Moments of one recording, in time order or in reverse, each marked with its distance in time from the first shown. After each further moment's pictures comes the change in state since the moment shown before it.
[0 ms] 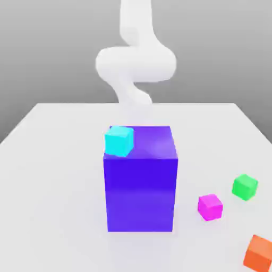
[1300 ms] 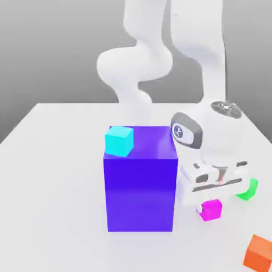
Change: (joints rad) arm 0.411 0.967 0.108 -0.493 -0.205 0.722 0.411
